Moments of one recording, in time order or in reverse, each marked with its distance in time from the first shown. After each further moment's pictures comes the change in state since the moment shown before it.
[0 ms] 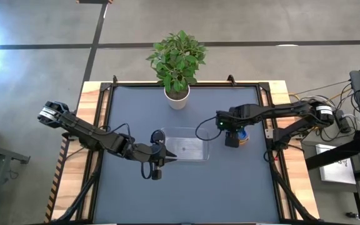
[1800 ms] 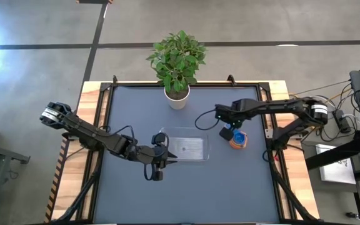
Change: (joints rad) left arm 0.000 0.040 0.000 -0.008 0.008 0.000; right arm -0.133 0.075 0.000 -0.027 -0.015 0.349
